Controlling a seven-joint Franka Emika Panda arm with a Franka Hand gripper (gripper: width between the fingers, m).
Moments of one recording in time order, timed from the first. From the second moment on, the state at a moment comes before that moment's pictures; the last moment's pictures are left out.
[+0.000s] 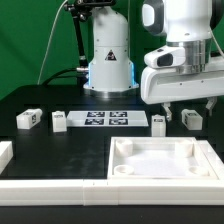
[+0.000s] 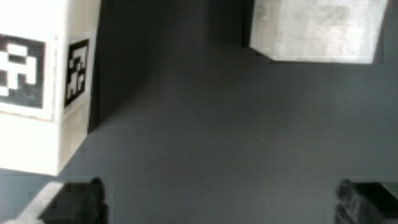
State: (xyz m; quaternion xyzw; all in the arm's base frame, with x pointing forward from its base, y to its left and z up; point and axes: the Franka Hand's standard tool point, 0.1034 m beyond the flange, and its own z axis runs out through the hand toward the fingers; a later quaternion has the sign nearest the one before) arm 0.420 0.161 0.038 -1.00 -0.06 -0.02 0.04
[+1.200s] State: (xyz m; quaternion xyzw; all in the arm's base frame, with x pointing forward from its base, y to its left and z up) arm 0.379 0.170 0.021 -0.92 -0.07 0.38 -0.04
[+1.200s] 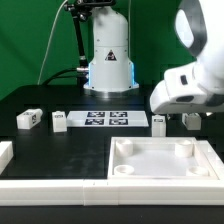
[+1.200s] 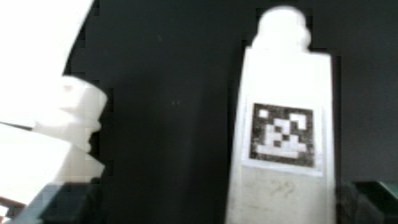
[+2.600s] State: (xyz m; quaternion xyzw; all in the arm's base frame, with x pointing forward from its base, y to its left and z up) arm 0.357 0.168 0.005 -0.89 -0.04 0.45 -0.07
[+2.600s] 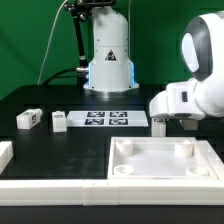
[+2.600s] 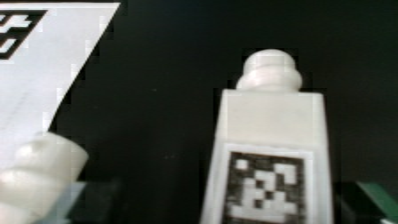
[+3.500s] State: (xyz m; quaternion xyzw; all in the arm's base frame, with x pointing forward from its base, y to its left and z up) arm 0.369 0.161 0.033 -0.89 -0.06 0.45 -0.05
